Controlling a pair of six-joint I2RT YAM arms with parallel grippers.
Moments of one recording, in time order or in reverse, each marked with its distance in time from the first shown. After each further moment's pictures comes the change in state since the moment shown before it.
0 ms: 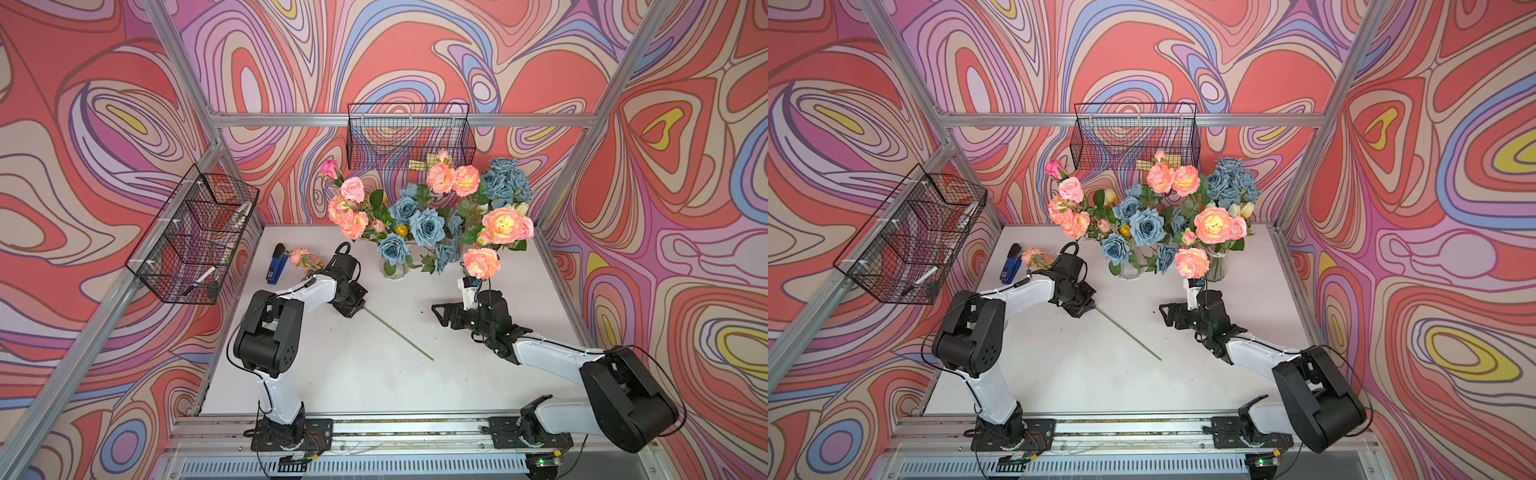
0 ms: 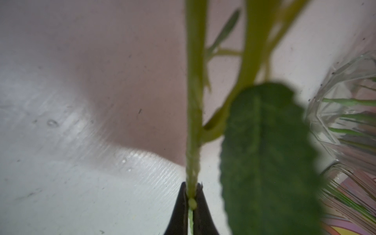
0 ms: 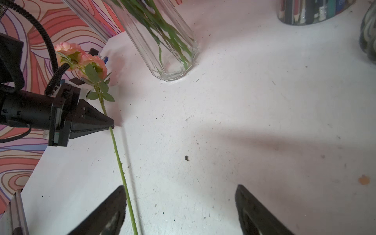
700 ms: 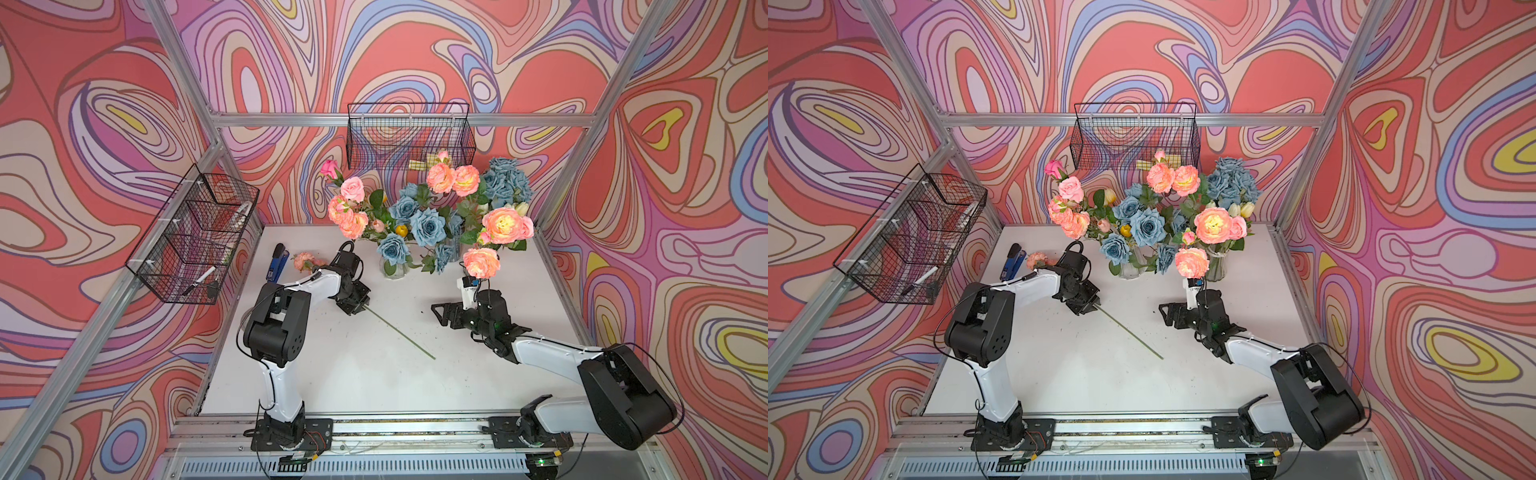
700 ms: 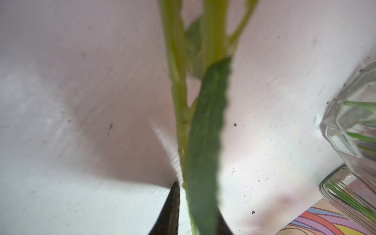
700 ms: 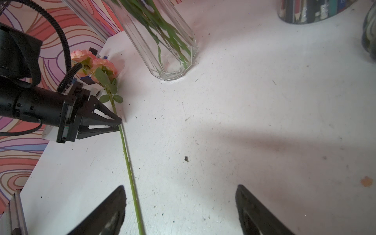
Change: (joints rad) left arm 0.000 0.090 0.079 -0.044 0.053 0.019; right arm 0.000 0.007 0.002 0.005 0.000 0.000
